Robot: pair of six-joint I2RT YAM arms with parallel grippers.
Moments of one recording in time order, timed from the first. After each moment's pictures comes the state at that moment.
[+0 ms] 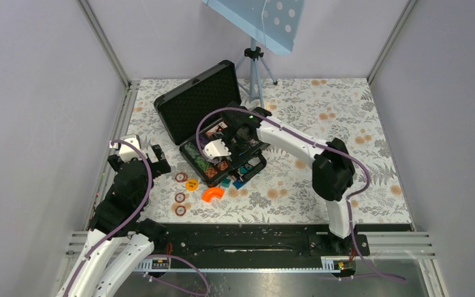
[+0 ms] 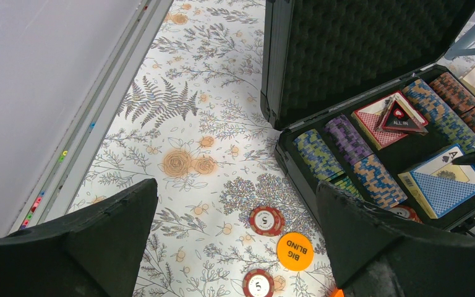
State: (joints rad) left arm -0.44 0.43 0.72 -0.63 -0.61 -0.28; right arm 0.83 2.05 1.82 -0.98 -0.30 -1.39
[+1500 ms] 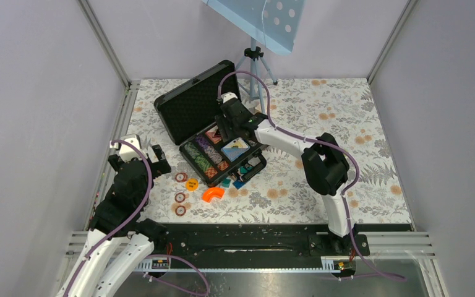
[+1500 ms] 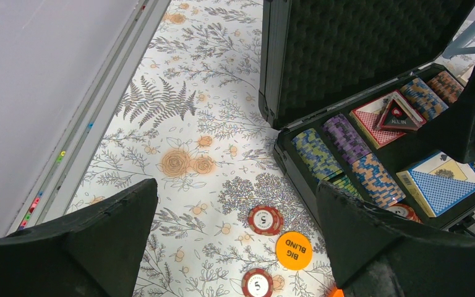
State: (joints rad) left arm -0.44 0.43 0.72 -0.63 -0.60 -0.28; right arm 0.79 2.08 1.68 -0.39 0.21 0.25
